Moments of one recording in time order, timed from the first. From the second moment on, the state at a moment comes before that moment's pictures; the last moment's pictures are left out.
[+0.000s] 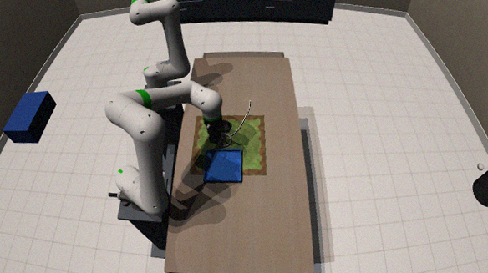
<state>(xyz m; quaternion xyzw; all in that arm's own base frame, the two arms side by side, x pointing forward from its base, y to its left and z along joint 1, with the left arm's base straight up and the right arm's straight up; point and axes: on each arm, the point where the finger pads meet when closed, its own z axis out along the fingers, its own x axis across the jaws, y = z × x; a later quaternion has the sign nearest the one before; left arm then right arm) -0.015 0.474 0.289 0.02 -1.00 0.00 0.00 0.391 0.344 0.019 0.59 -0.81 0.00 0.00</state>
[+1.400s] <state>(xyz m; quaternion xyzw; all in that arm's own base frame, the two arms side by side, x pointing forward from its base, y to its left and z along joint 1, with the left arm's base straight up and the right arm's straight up) -0.015 0.474 0.289 0.02 -1.00 0.00 0.00 0.389 0.348 0.040 0.59 -0.81 0.00 0.00</state>
